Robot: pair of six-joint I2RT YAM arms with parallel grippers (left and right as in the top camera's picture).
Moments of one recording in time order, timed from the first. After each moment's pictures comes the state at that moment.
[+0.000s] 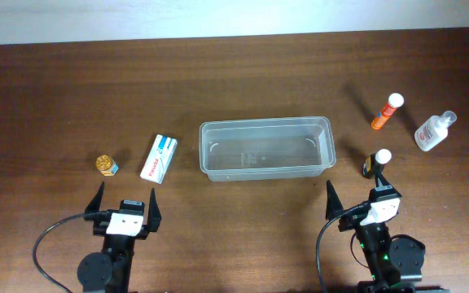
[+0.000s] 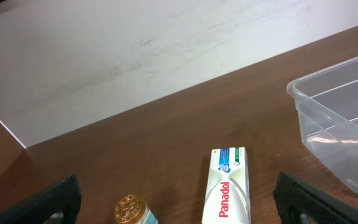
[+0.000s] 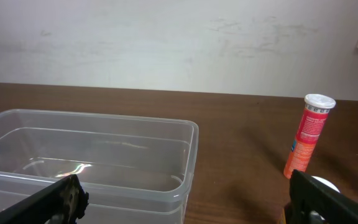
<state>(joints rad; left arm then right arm) 0.05 0.01 0.01 -0.06 0.11 0.34 -0.02 0.01 0.01 -0.06 -0.19 0.00</state>
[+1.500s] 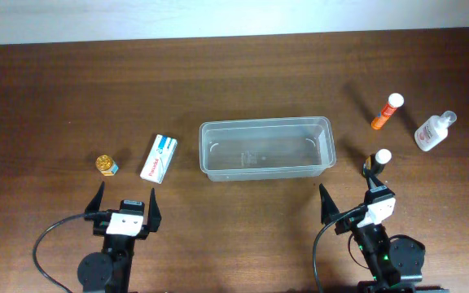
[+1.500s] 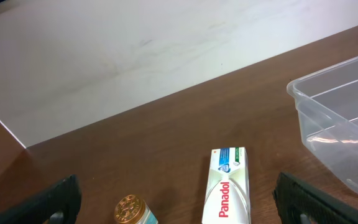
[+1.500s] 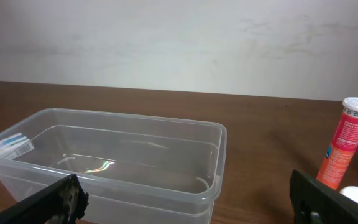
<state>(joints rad) 0.05 0.01 0.01 -0.06 0.10 0.34 -0.02 0.01 0.01 -0.05 -0.29 0.03</state>
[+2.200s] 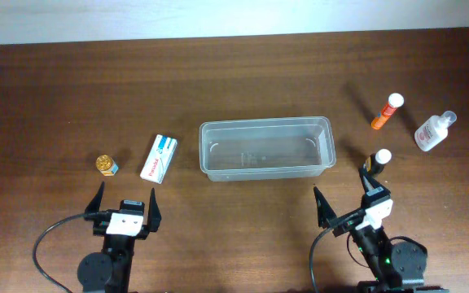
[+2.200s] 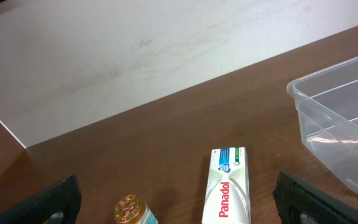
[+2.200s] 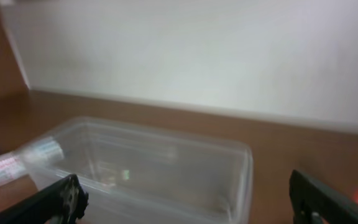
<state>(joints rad) 0.05 0.01 0.01 -0.06 0.11 0.34 -0.02 0.01 0.01 0.07 -0.41 0.03</state>
